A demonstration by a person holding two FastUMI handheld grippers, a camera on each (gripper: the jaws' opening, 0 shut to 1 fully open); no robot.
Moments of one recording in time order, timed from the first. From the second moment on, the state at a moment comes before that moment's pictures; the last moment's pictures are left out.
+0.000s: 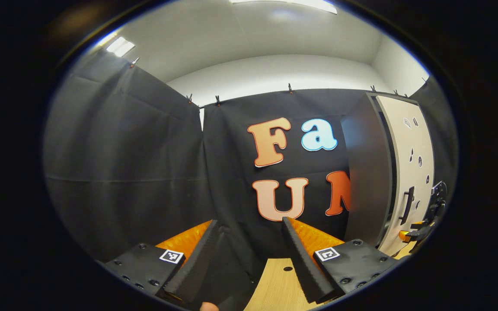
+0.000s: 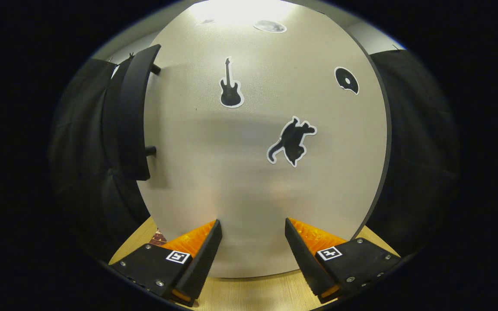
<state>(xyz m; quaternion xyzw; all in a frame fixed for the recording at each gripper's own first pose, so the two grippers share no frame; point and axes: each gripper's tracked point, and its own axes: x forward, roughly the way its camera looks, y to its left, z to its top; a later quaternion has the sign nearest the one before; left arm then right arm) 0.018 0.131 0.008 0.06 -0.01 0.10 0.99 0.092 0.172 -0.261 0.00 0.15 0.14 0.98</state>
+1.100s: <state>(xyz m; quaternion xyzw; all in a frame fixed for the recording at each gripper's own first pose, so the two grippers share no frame) 0.016 0.152 0.005 0.05 -0.01 0.11 0.99 0.085 0.161 -0.236 -0.04 0.15 0.15 0.98</state>
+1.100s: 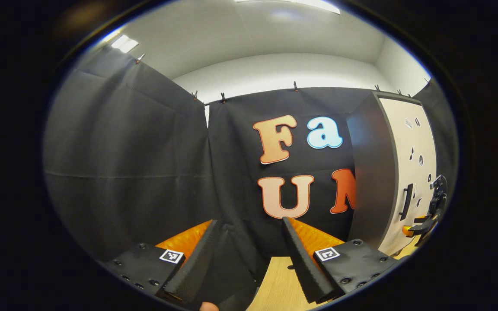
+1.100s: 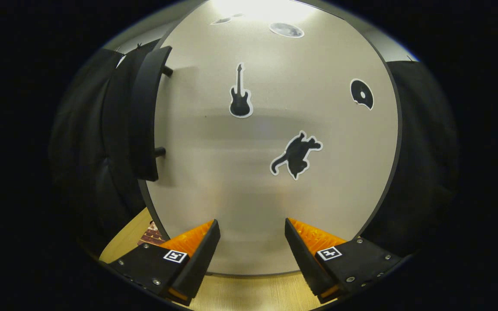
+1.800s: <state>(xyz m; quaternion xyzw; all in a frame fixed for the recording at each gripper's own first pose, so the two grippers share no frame) 0.032 0.128 0.014 0.04 -0.02 0.08 1.00 0.018 0.083 -0.040 -0.05 0.03 0.16 0.98</state>
